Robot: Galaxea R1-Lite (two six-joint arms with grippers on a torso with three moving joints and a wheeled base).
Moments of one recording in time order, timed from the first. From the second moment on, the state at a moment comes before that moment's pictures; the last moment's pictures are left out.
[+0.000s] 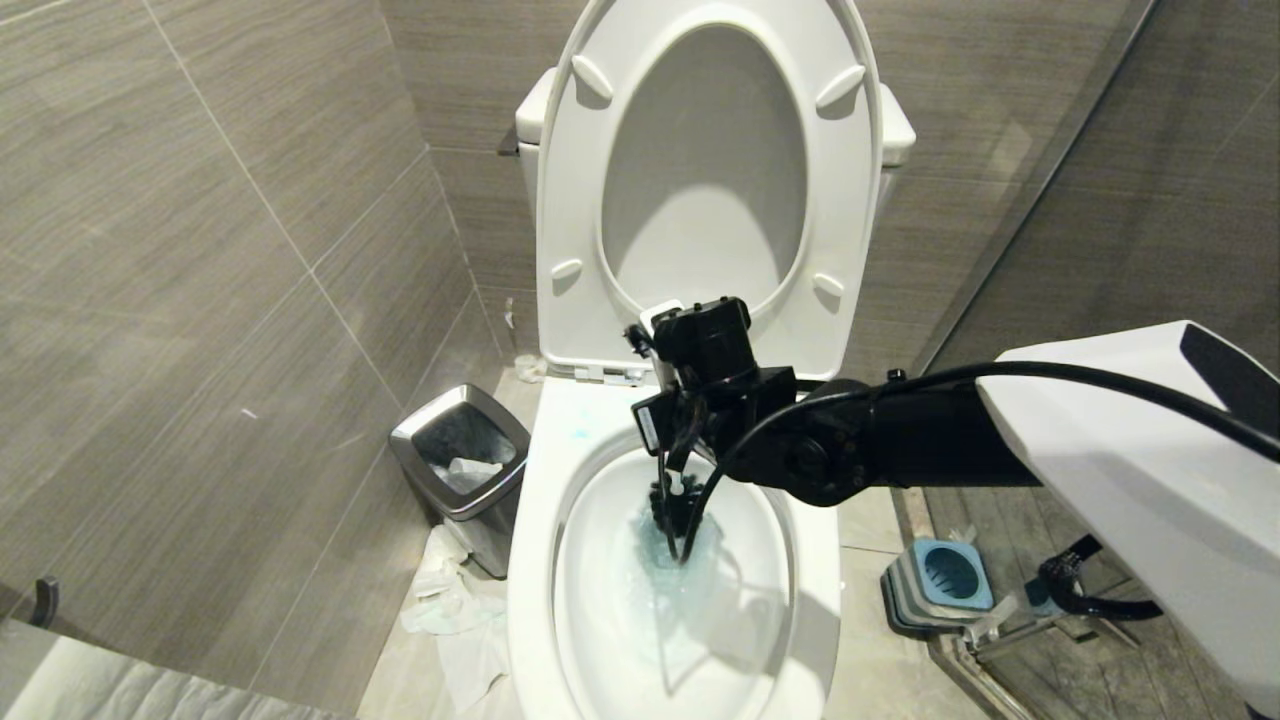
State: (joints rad) left arm 0.01 0.00 0.00 -0.01 0.01 -0.01; right arm 0.73 2.28 -1.69 -0.16 -0.43 -0.04
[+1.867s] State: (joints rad) left arm 0.01 0.00 0.00 -0.01 0.01 -0.01; right arm 0.75 2.06 -1.36 -0.17 -0.41 0.02
